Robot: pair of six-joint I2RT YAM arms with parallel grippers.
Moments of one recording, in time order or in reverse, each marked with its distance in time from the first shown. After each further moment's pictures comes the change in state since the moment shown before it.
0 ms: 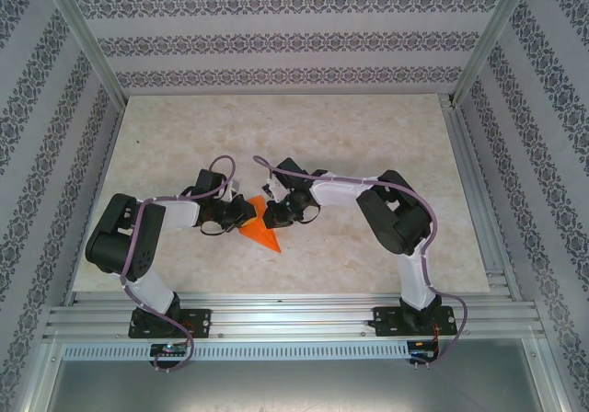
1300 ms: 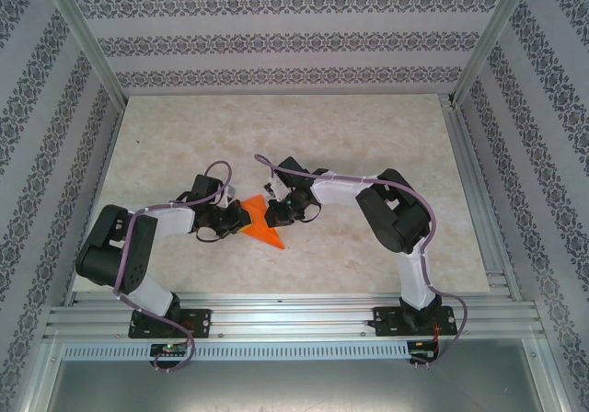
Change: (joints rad) left arm 0.000 -0.095 -0.061 -0.076 -0.053 0.037; right arm -0.019 0.008 0.005 -0.003 0.000 -0.004
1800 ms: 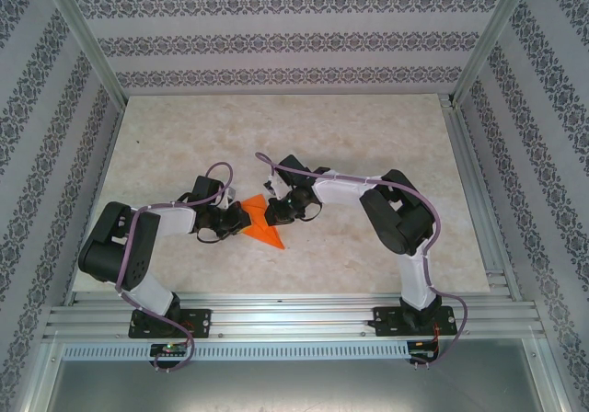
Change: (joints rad) left arm 0.000 0.026 -0.008 0.024 -0.003 0.011; right arm 0.000 -0.030 0.000 -0.013 -0.001 0.001
